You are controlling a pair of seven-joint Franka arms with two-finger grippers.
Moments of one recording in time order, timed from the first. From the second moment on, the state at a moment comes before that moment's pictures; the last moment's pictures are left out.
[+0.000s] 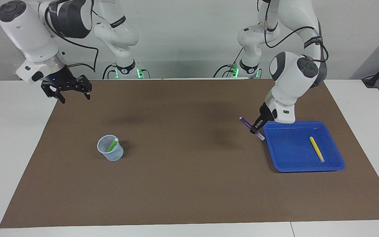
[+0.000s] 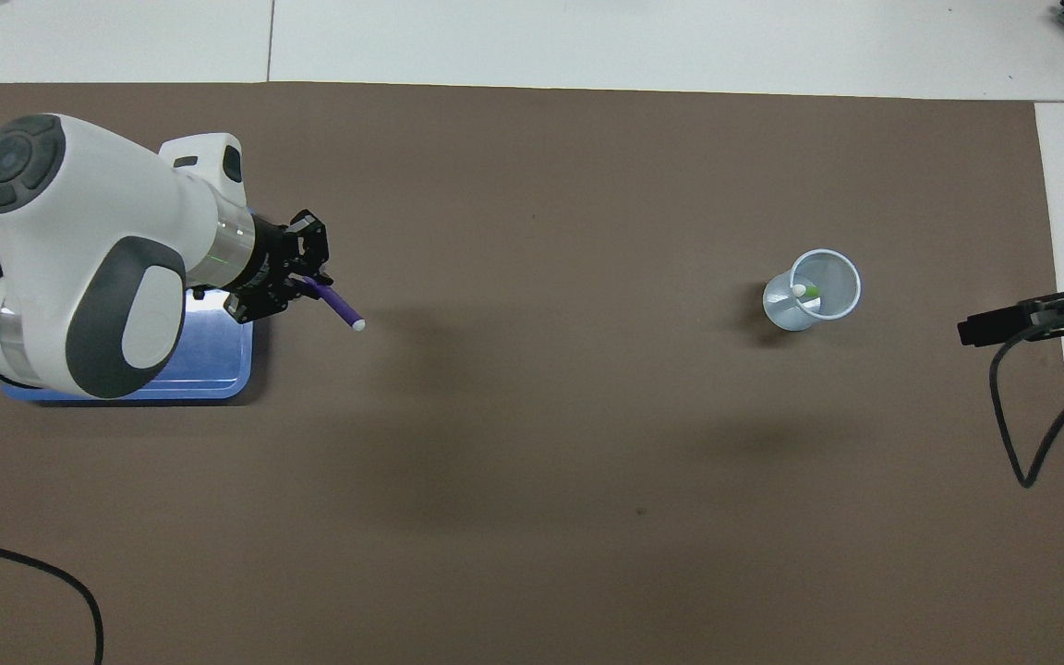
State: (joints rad) left arm 0.22 0.21 -0.56 -1.79 -0.13 2.05 -1.08; right arm -0.30 -0.07 0.20 -1.79 0.04 1.72 -0.28
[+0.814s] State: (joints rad) left arm -0.01 0.22 -0.63 -1.79 -0.15 2.37 -1.95; right arm -0.30 -0.10 0.20 -1.85 0.59 1.72 -0.27
